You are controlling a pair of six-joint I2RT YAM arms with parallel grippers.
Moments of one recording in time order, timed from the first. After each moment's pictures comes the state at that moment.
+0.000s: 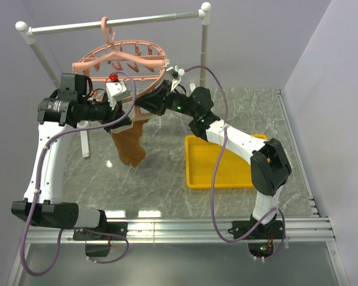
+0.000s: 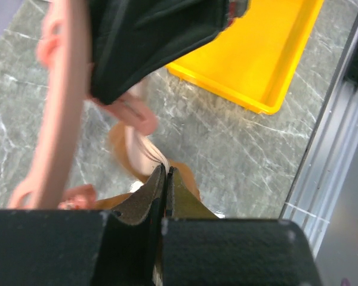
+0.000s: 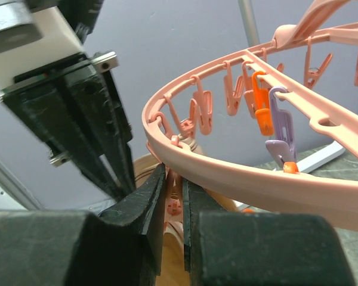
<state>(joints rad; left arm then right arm) -0.09 1.36 1.73 -1.20 0.84 0.66 0.70 1.83 1.48 0.76 -0.67 0.59</state>
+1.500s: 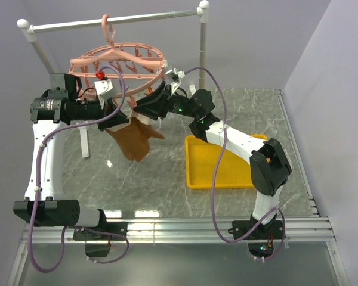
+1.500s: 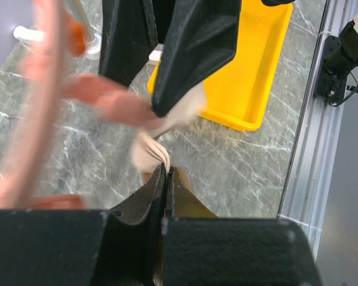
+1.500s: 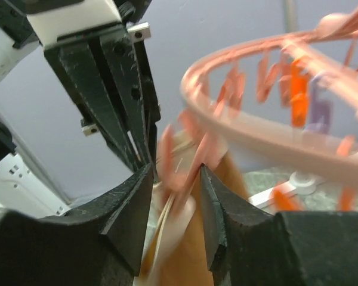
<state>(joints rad) 0.02 1.37 1.73 -1.24 1.08 0.77 0.70 1.83 1.45 0.85 -0.77 0.63</state>
